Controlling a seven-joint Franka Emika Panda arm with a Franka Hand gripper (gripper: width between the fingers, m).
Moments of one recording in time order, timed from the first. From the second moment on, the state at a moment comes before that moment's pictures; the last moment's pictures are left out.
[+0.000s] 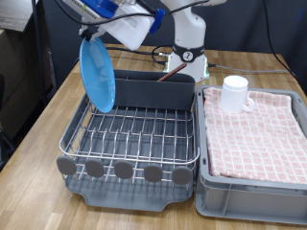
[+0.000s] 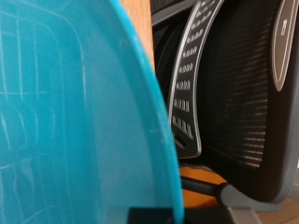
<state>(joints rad) 0.19 -0.07 -0.48 -2.20 -0.84 2.29 1.04</state>
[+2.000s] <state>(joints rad) 0.21 0.08 -0.58 -2.33 -0.99 2.58 1.18</state>
